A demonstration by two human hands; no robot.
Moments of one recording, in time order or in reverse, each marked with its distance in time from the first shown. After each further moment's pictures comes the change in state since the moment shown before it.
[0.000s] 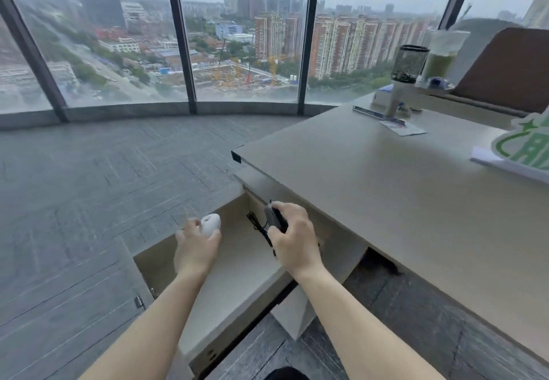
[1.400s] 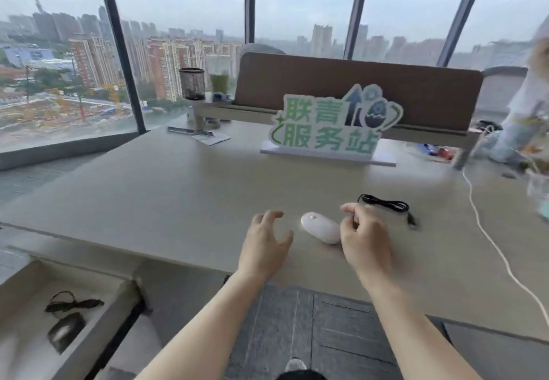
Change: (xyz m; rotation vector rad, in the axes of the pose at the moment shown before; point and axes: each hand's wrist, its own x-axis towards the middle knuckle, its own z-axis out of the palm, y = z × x) left_hand -0.307 0.259 0.190 -0.194 -0.672 0.846; right_hand -0.182 0.139 -0.358 -0.387 0.919 0.297
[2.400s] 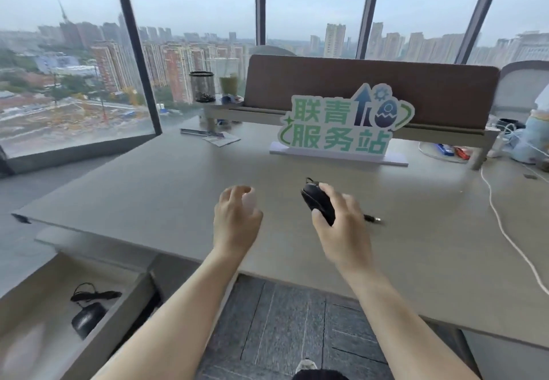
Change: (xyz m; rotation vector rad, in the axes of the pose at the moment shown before) left_hand 0.016 0.008 -0.052 0.093 0.301 -0.019; right_hand -0.008 -0.038 0.004 0.065 -0.144 -0.200
